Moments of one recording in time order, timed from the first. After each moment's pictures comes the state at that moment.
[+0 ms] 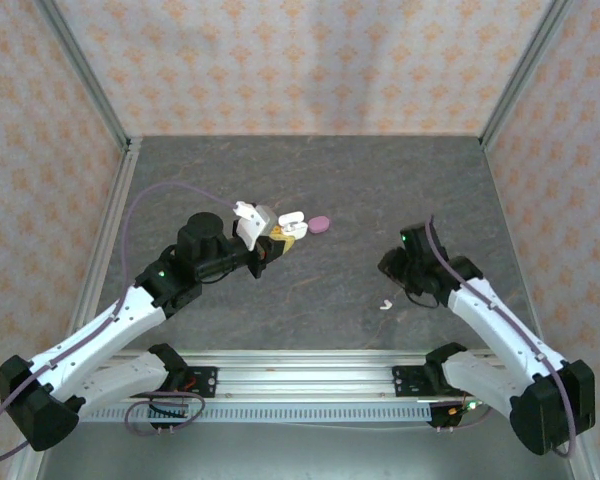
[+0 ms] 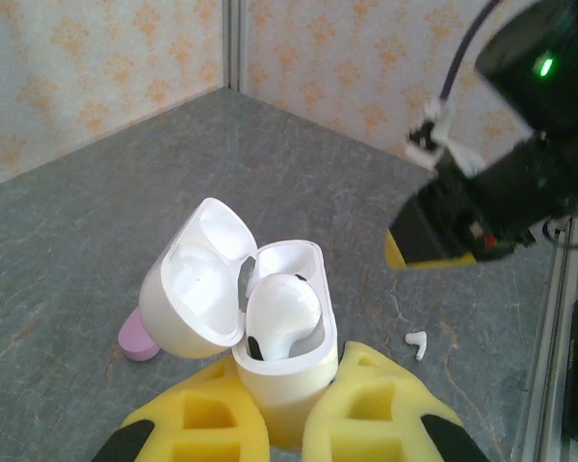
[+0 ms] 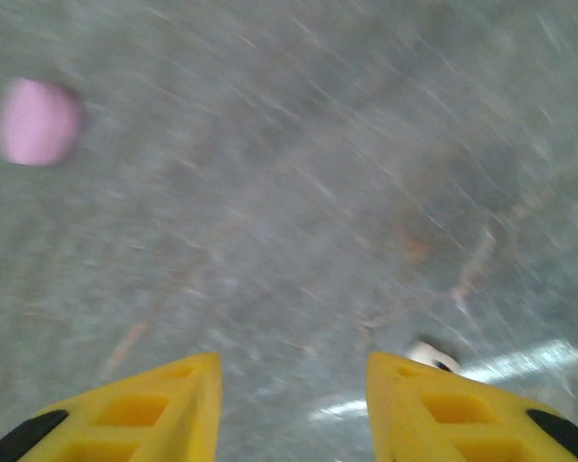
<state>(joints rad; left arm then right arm) -0.64 0.95 0.82 -0.17 0.29 -0.02 0.38 0.97 0.67 -0.75 -0.05 0.96</state>
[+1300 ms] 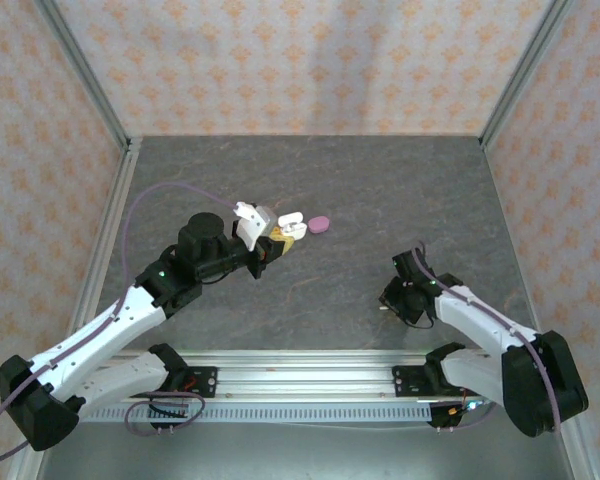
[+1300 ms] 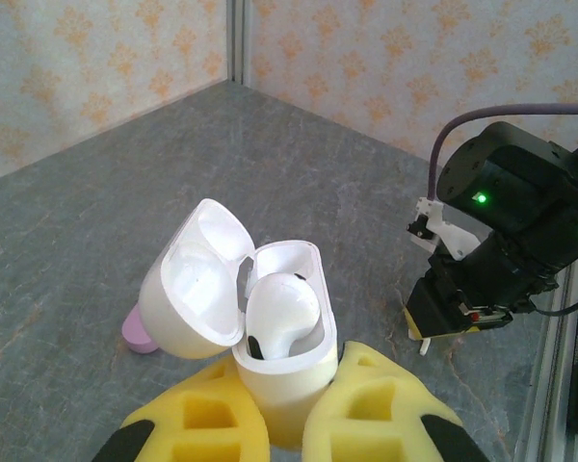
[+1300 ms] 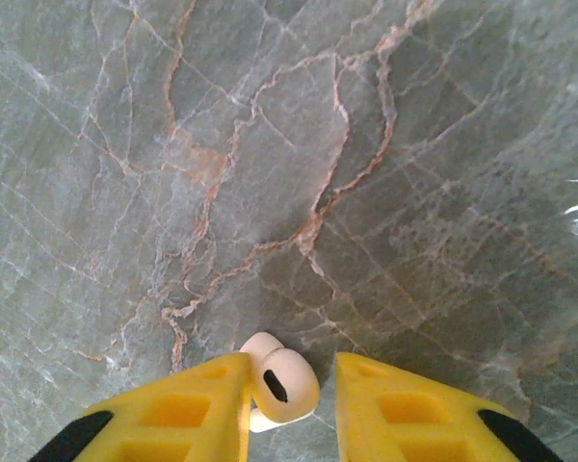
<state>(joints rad) -0.64 0.95 0.82 -0.18 0.28 -0.02 0.37 1.09 0.45 -0.59 -0.11 1.03</state>
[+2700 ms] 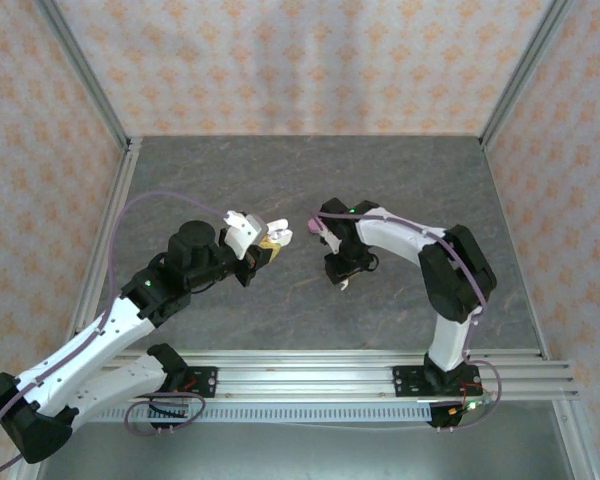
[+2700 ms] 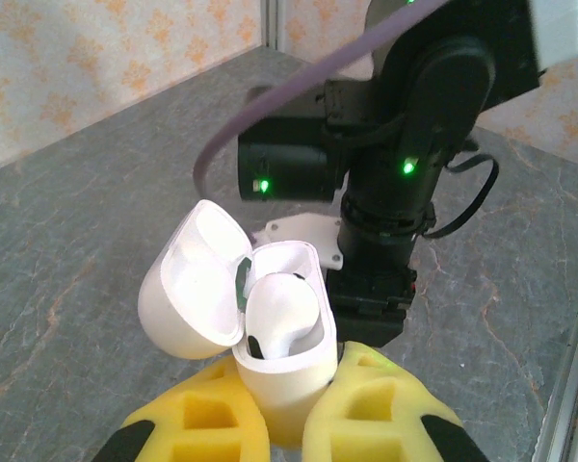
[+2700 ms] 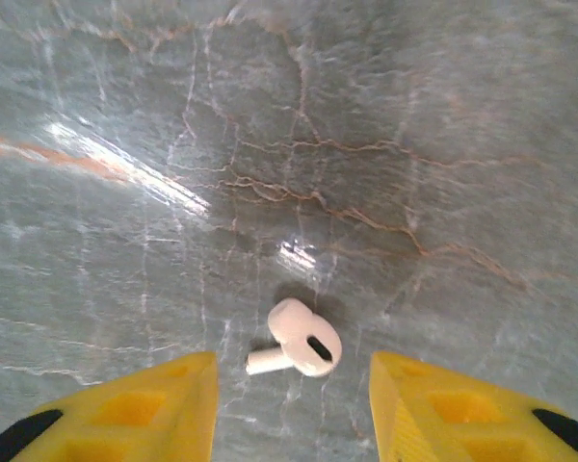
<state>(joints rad) -0.64 0.86 0.81 -0.33 0.20 0.04 0.62 1.81 1.26 -0.99 -0.10 0.13</state>
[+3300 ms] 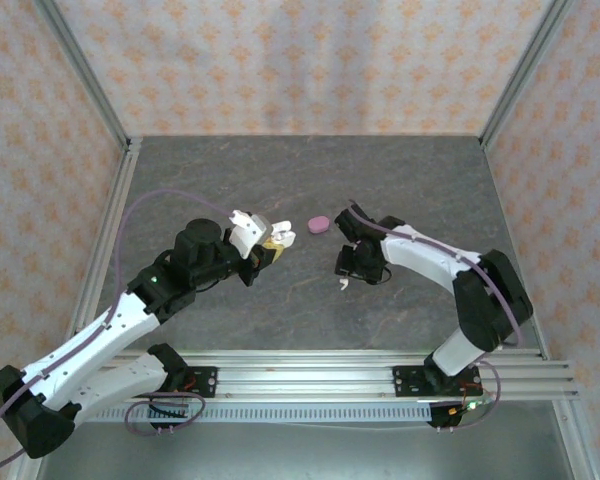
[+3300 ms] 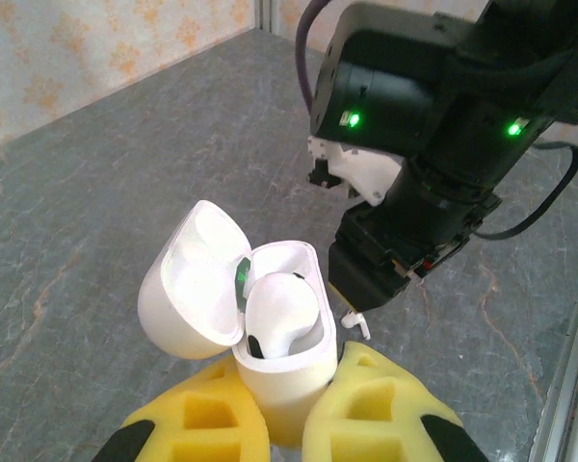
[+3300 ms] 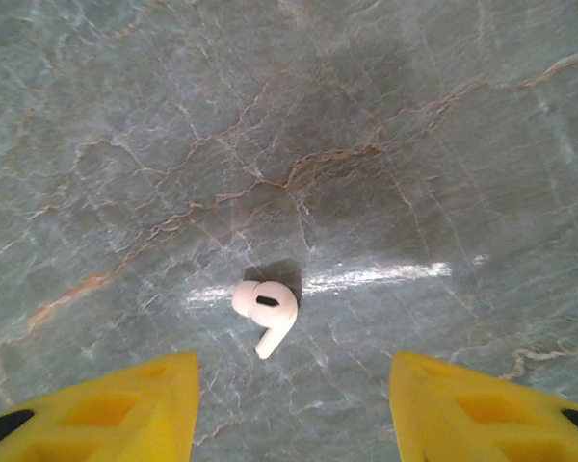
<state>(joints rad) -0.64 0.90 0.81 -0.32 0.21 0.04 0.61 1.60 1.03 -0.81 -0.05 0.84</state>
